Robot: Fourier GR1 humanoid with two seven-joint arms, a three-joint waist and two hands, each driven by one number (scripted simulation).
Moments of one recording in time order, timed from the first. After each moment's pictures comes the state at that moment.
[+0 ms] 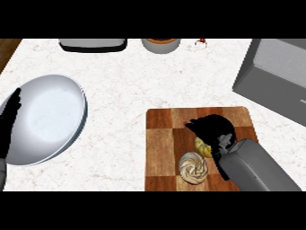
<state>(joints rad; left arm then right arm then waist) -0.09 0.38 0.13 -1.37 -0.20 0.12 0.09 -0.44 -0.26 0.51 -1.42 0.82 0.93 0.42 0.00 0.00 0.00</state>
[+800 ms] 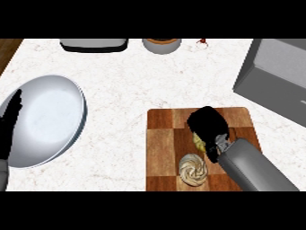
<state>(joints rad) -0.09 0.35 0.16 -1.36 -0.23 0.11 0.06 -0.47 -0.28 0.58 -1.30 1.11 0.55 0.22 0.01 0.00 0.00</state>
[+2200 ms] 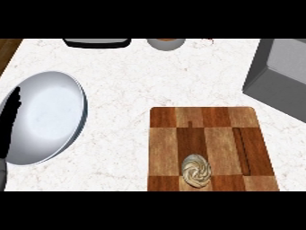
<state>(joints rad) -0.10 0.35 0.17 -1.37 -0.22 0.09 0.04 -0.51 -1.01 -0.31 -0.77 0.48 0.21 -0.94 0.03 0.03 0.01</state>
